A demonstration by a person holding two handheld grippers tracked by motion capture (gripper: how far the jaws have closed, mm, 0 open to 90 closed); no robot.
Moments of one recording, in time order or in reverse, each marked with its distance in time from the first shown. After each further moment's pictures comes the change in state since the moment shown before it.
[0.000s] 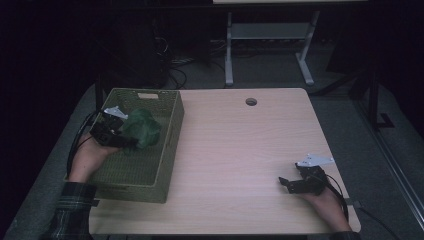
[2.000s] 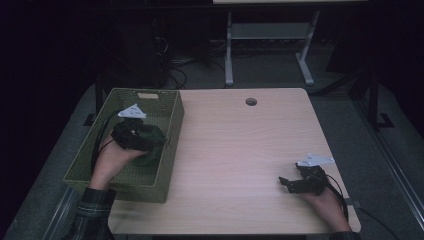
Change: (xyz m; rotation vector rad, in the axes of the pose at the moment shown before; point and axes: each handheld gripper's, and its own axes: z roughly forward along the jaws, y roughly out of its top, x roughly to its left) left arm -0.064 0.034 0.000 -0.257 -0.102 0.055; right arm -0.001 0.000 0.000 -0.003 -0.005 -0.003
